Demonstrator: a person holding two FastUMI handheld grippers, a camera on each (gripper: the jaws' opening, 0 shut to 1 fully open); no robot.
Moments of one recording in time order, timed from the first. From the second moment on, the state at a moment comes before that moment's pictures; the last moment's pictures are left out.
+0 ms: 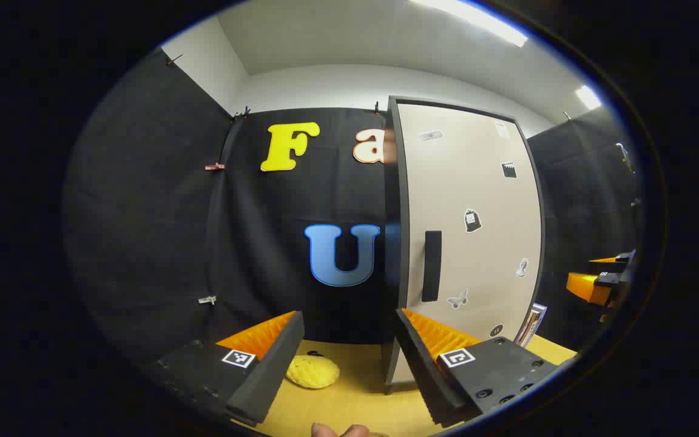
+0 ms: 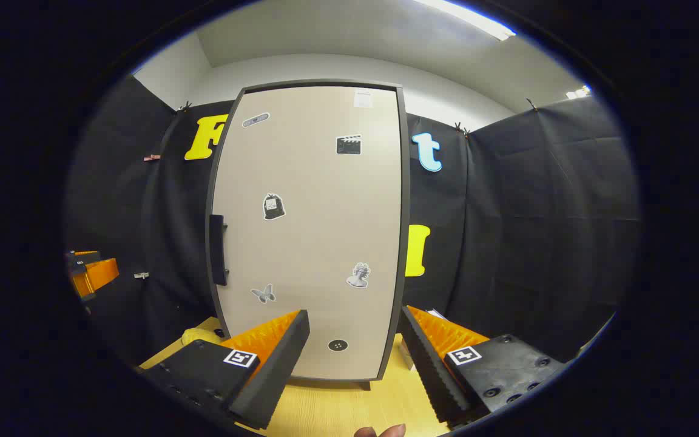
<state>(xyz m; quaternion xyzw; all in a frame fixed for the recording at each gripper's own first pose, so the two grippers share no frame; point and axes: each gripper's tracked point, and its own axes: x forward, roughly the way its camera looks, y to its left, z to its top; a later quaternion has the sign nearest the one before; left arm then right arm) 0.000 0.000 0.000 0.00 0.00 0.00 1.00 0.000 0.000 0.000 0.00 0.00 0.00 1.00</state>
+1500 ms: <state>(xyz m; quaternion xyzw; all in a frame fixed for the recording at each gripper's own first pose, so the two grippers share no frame) 0.002 0.030 -0.006 0.02 0.00 -0.01 1.00 0.005 0.076 0.013 0.00 -0.01 0.05 1.00</state>
